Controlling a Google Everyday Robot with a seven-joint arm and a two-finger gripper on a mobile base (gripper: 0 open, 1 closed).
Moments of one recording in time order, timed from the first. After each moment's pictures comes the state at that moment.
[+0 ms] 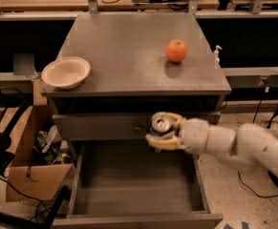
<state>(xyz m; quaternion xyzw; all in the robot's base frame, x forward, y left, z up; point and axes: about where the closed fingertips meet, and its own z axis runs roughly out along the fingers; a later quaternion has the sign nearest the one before) 0.534 -0.065 0.748 -0.45 0.58 0.34 0.59</state>
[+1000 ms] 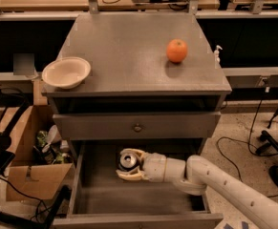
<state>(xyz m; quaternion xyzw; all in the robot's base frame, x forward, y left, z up) 0.523 0.037 0.570 -0.48 0.53 0.38 0.59</state>
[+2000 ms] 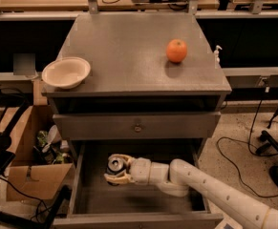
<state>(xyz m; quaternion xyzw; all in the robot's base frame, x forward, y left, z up) 0.534 0.089 0.515 -0.46 0.54 0.43 0.56</state>
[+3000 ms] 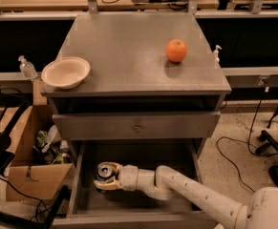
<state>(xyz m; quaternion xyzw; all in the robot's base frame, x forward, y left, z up) 0.536 0.139 0.455 -0.44 0.54 0.48 0.54</state>
